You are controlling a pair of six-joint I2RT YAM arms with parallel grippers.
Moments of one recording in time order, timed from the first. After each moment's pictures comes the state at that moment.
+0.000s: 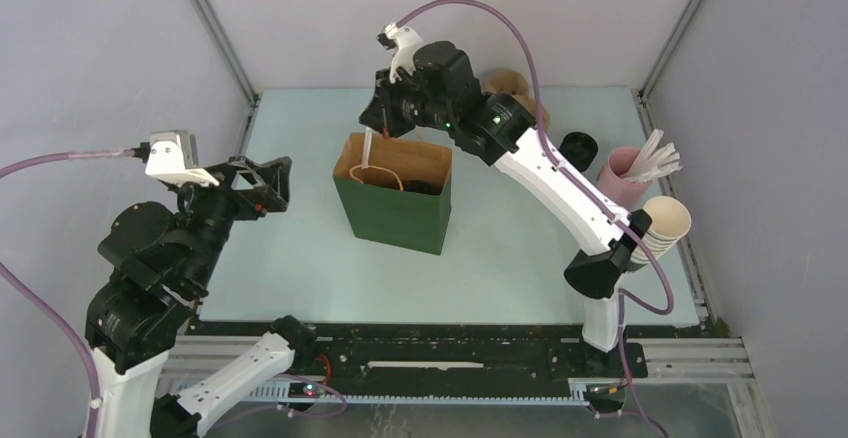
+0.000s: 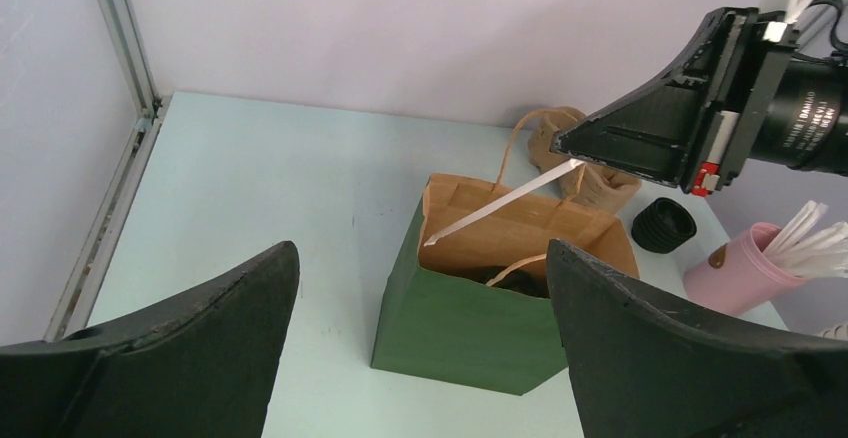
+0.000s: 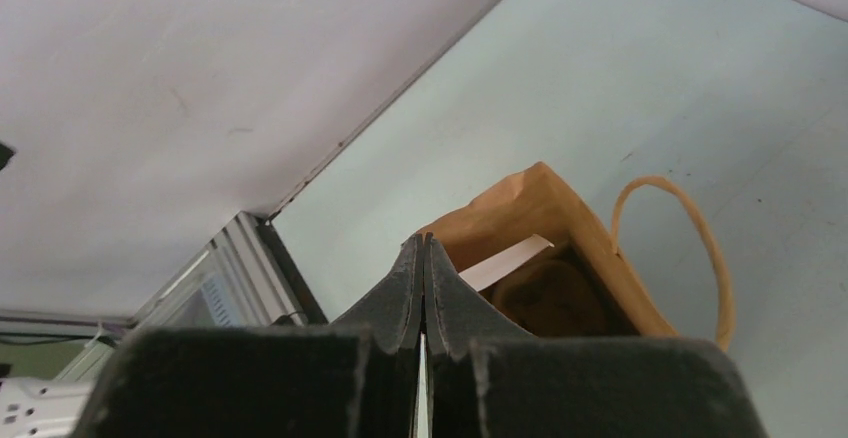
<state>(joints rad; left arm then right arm) -0.57 0.68 1.48 -0.82 -0.45 -0.25 0.88 1.91 2.32 -0.67 -0.14 0.36</state>
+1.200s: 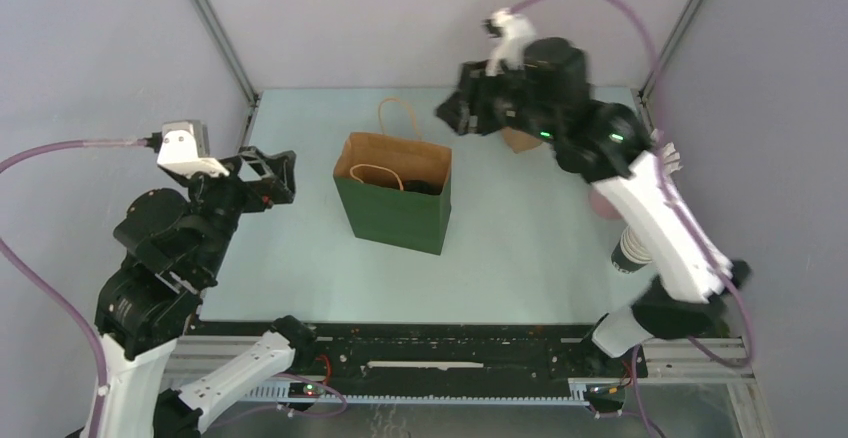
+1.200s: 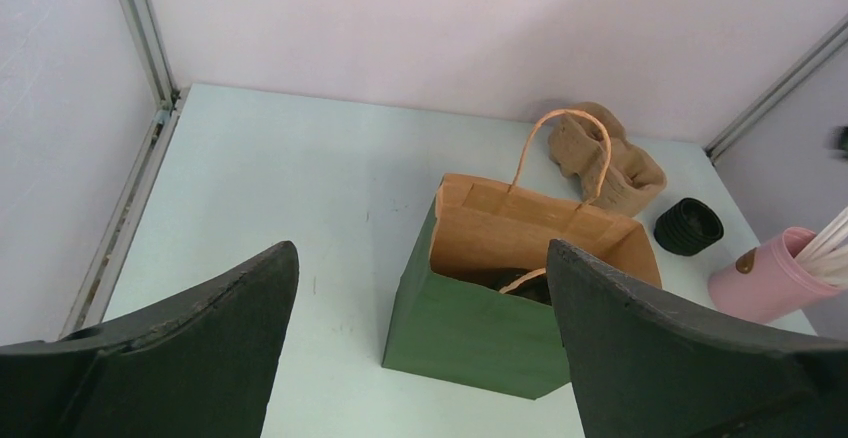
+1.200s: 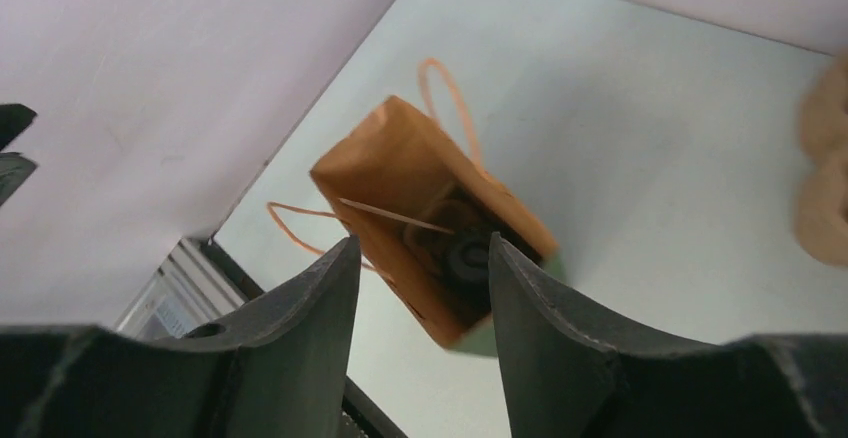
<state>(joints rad) -0.57 0.71 1.48 -0.82 -0.48 -0.25 0.79 1.62 2.16 -0.84 -0.02 0.34</state>
